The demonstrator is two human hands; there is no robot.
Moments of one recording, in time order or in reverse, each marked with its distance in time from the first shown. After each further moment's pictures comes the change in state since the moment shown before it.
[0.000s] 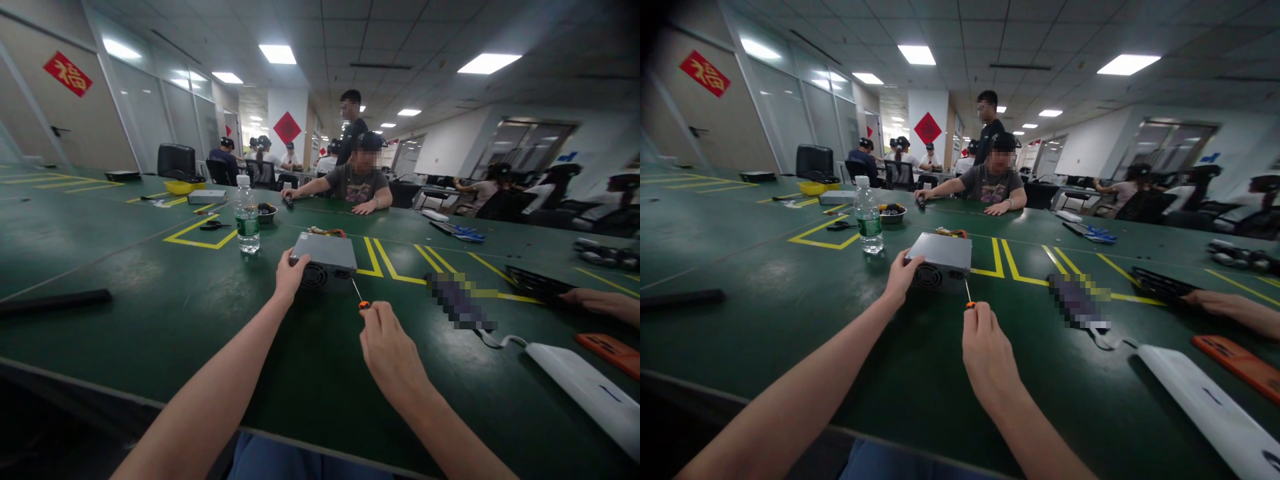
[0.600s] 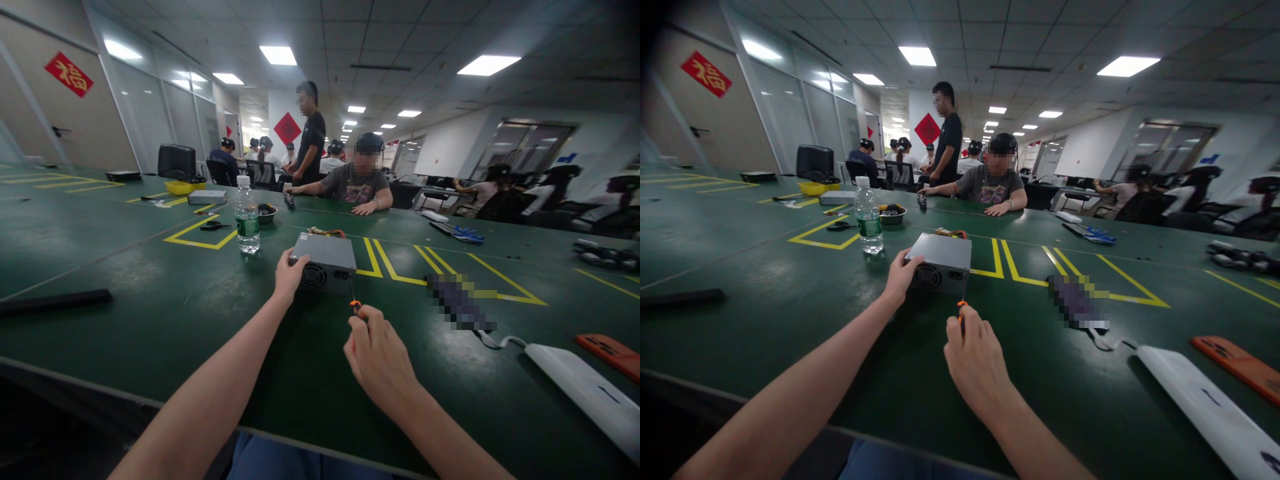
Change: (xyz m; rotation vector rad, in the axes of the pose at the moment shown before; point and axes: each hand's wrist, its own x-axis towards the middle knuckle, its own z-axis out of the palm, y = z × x) left_hand 0.004 -0.005 0.000 0.011 -0.016 0.033; right_hand 0.000 -0.009 0.001 -0.007 0.156 -0.120
